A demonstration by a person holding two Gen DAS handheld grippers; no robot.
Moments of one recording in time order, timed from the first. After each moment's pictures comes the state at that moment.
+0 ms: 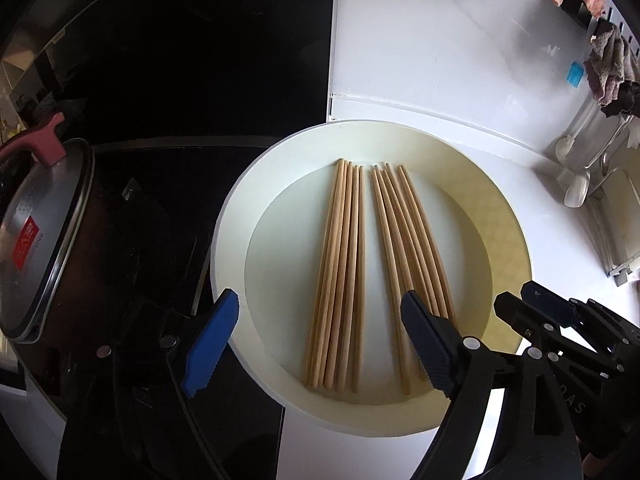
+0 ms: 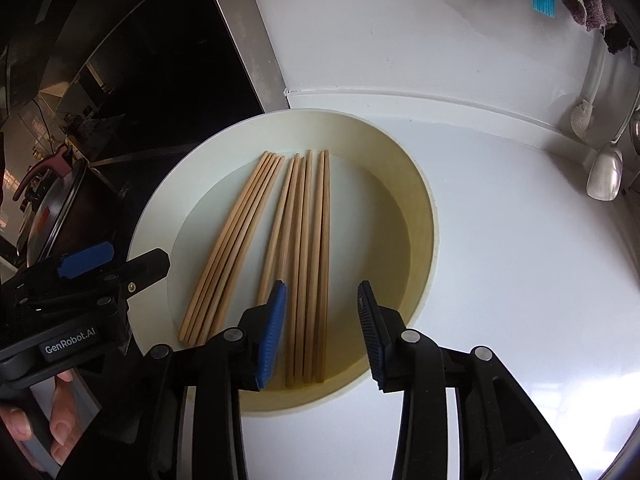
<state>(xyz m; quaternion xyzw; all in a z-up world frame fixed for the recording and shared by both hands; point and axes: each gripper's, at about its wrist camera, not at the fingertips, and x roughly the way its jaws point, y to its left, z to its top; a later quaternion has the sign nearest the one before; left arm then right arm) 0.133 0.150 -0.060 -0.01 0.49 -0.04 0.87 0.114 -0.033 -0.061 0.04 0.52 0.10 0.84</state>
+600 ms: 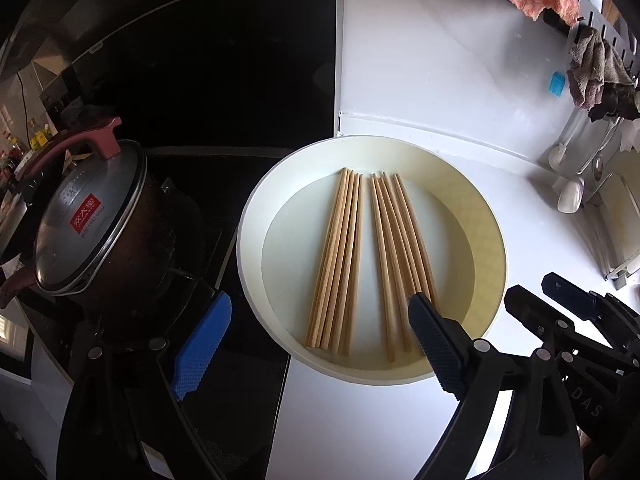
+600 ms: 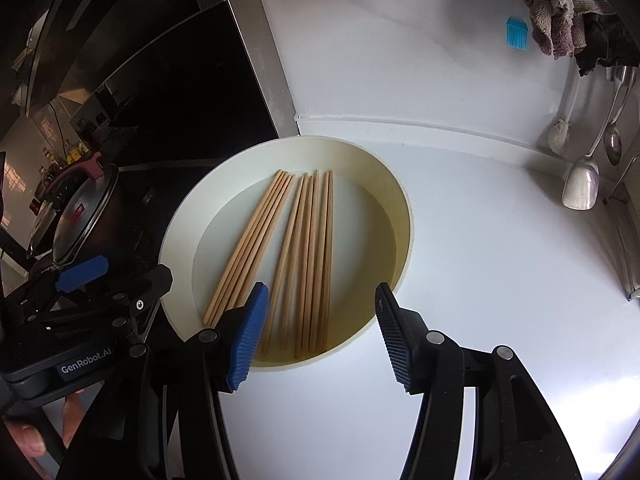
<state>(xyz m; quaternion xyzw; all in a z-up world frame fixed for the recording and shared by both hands) 0.082 0.148 -0.026 -0.01 0.47 -0.01 0.88 0.069 -0.041 -0.013 0.04 0.49 0.10 0.86</state>
